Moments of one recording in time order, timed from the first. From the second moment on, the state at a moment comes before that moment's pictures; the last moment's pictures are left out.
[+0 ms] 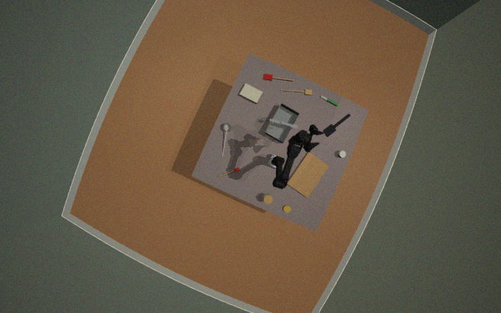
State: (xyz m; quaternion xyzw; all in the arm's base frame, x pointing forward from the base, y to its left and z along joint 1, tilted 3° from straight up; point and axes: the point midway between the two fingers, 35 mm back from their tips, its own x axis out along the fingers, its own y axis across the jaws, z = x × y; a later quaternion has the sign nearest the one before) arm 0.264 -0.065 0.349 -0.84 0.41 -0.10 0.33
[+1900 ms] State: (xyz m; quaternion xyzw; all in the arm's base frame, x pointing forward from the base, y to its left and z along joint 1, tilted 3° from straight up) arm 0.272 0.194 0.067 -0.68 0.25 0.44 0.53
